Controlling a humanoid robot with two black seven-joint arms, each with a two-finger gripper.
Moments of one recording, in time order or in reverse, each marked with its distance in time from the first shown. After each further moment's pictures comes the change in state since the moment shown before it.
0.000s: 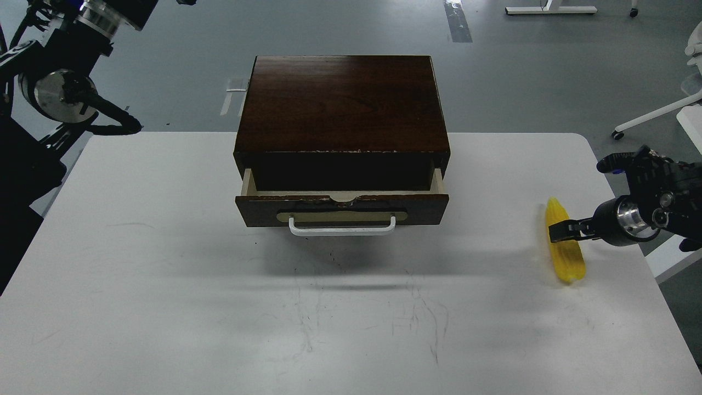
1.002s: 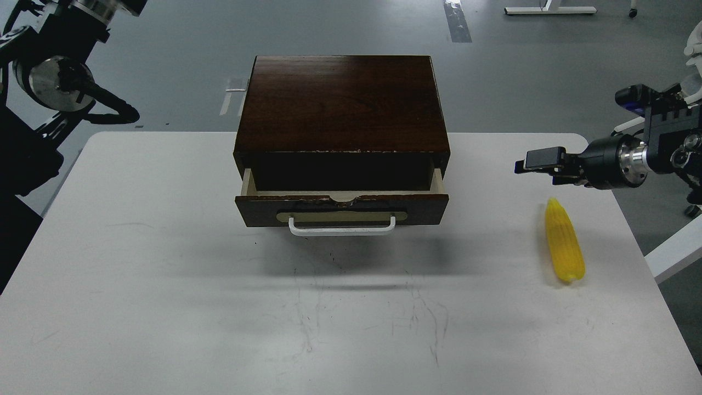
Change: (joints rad) left arm -0.034 0.003 0.001 -0.001 -0.003 -0.002 0.000; right arm 0.134 -0.018 -0.038 -0.019 0.194 0.047 0.276
